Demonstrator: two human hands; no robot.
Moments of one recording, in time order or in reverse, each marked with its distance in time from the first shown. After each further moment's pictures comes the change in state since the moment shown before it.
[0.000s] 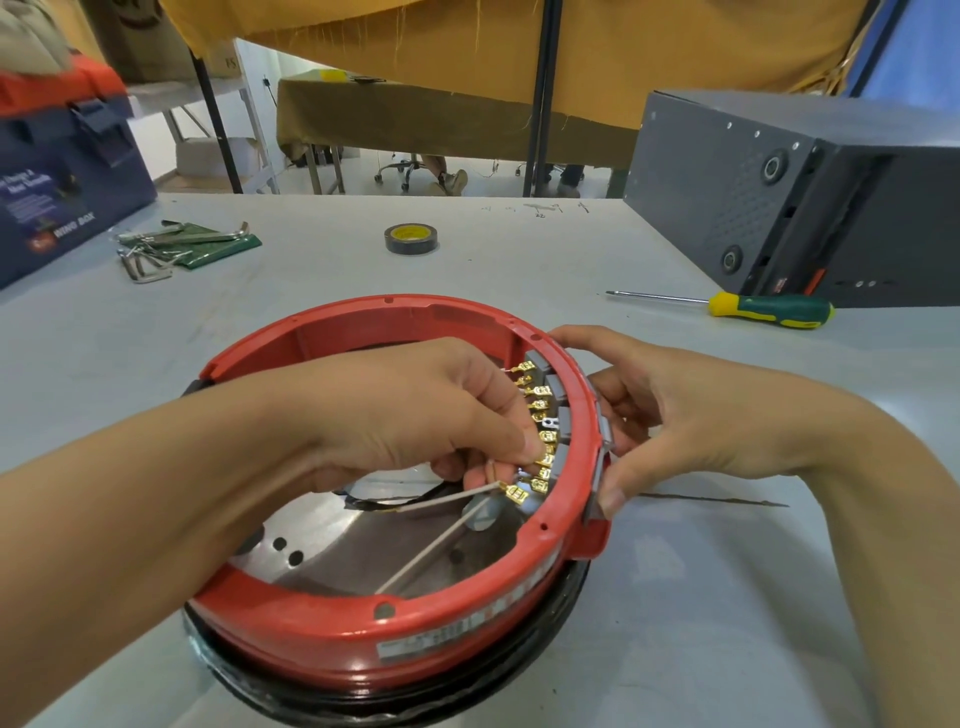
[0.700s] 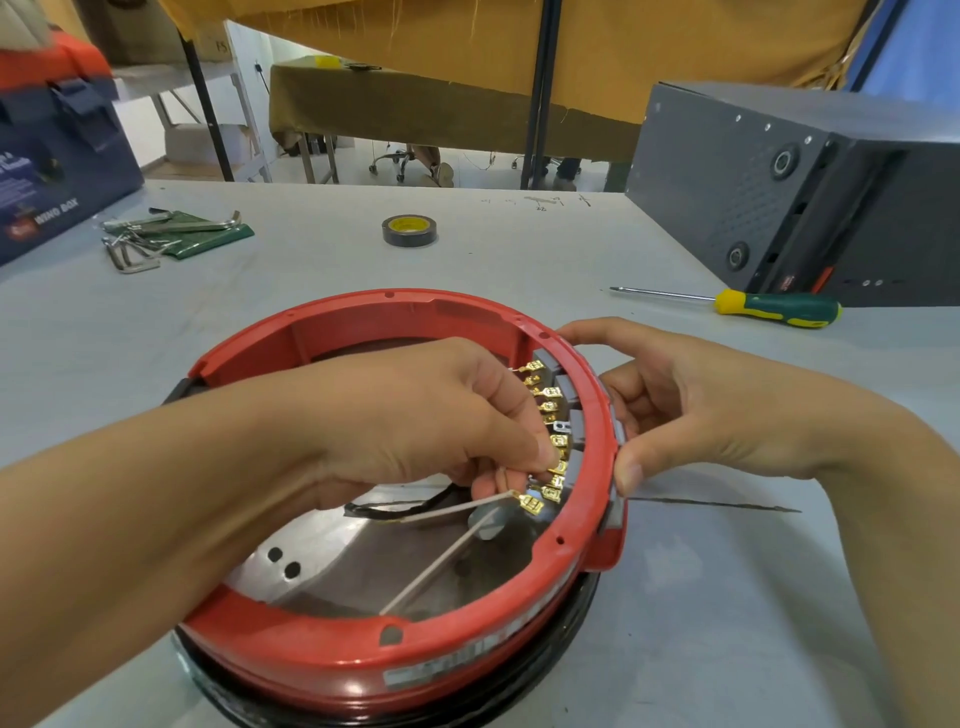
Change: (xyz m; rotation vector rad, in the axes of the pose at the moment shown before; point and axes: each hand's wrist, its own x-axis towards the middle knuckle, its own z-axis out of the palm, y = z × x) left_hand 0.002 -0.002 0.001 -0.020 0.015 0.002; right_hand 0.002 0.000 0.001 0.144 0.059 0.054
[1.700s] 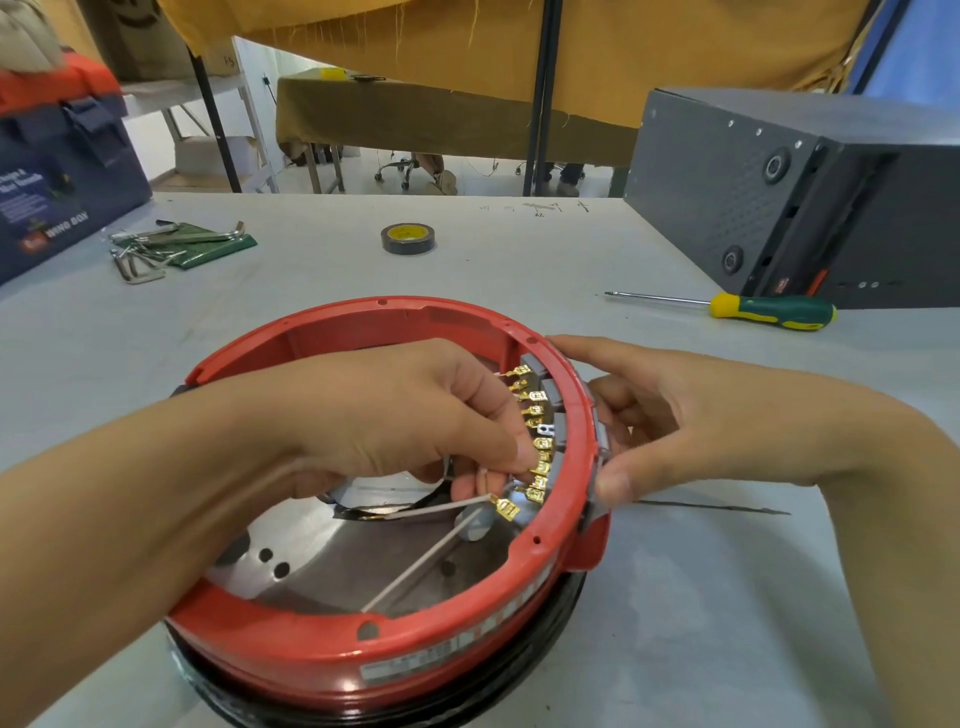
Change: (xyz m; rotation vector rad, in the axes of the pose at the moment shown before) left_hand -0.003 0.004 -0.004 0.077 -0.035 -0.026; right_hand -0.009 -0.008 0.001 -0.129 -0.060 0.004
